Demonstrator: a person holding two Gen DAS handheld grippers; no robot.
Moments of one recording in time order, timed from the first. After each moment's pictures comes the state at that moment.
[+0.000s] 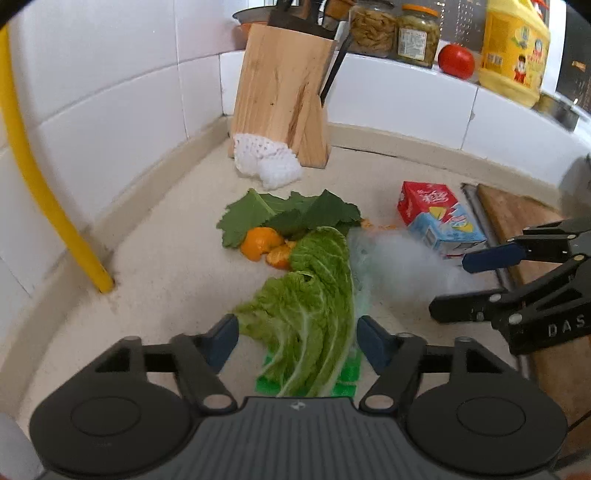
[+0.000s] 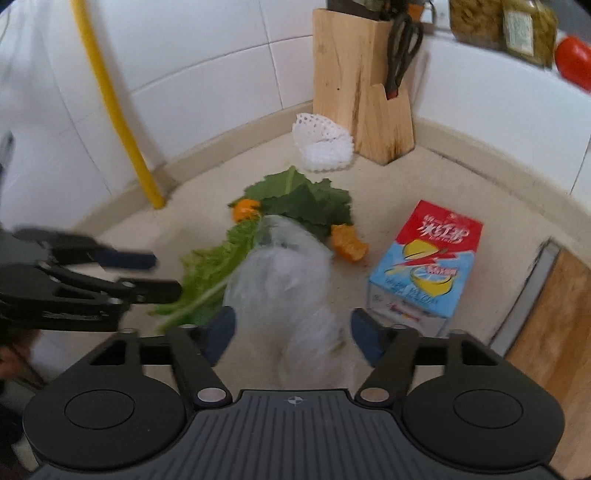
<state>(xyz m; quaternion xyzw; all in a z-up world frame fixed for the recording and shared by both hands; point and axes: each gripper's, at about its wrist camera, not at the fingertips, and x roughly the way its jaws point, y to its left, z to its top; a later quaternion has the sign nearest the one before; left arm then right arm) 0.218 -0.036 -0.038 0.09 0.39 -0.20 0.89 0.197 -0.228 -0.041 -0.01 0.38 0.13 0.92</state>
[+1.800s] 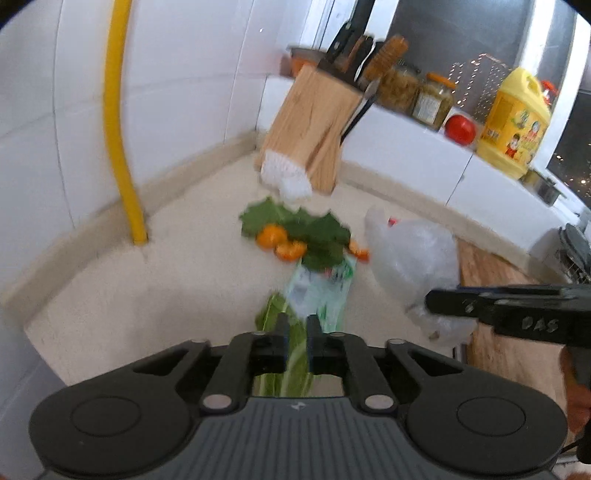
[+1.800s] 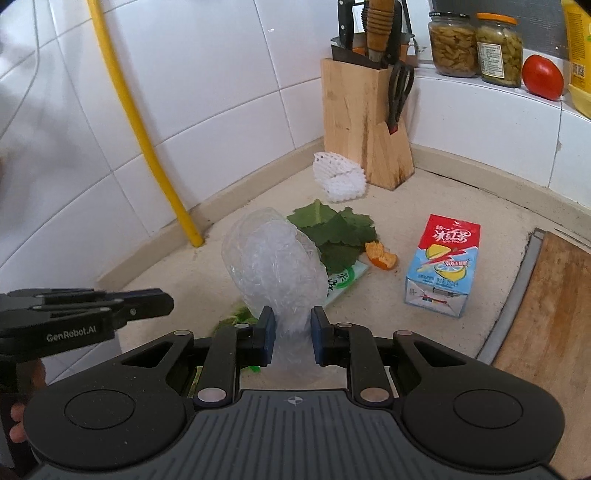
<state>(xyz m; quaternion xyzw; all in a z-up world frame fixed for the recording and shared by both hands) 0.161 0.025 -0.013 -0.05 0.38 -0.19 0.90 0.135 -0.194 -0.003 0.06 0.33 0.10 0.94</state>
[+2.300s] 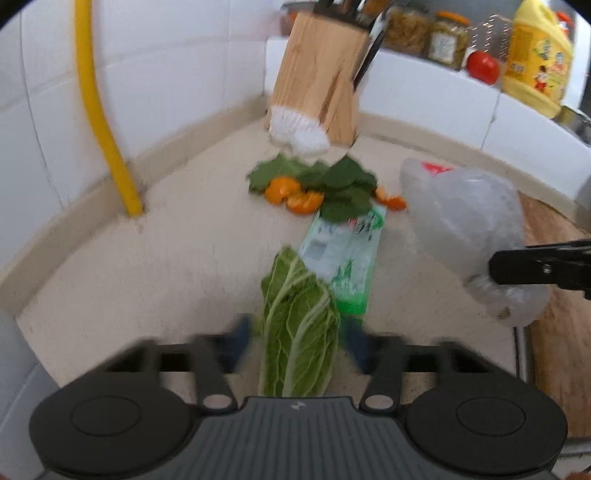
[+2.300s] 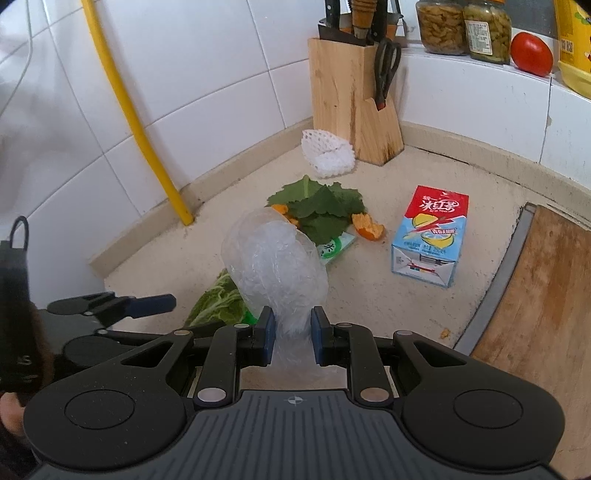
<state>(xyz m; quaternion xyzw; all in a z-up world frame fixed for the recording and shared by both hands) 0.171 -0.012 -0.064 0.02 0.41 -0.15 0.90 0.126 -0.207 -0.017 0.06 0.35 0.10 0.93</state>
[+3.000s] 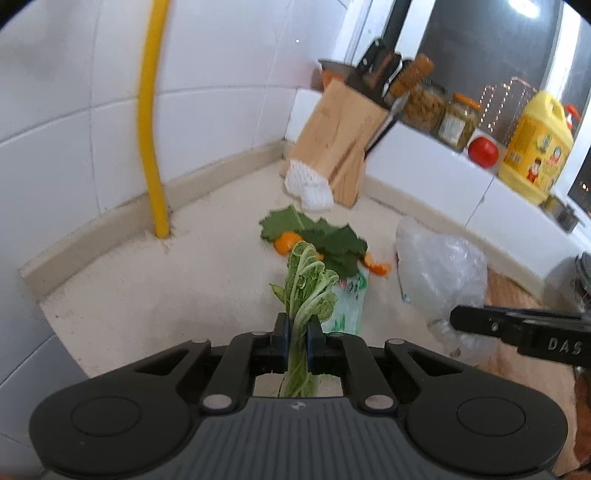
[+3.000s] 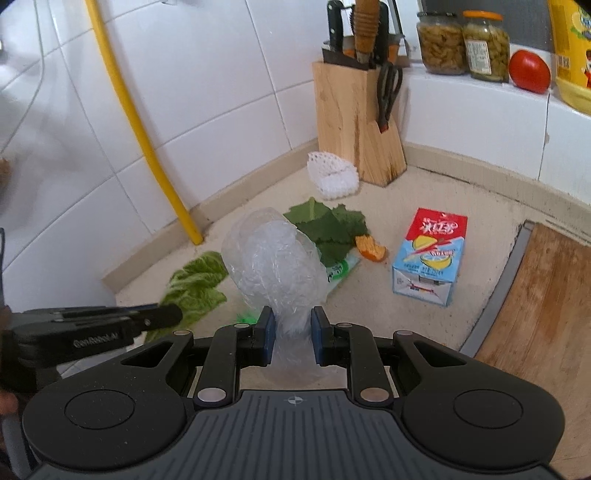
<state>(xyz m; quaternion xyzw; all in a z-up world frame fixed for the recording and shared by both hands) 0.146 0.028 -0.002 -0.08 0.36 -0.15 0.92 0.118 -0.209 0.000 0.06 0.33 0.11 0.94</state>
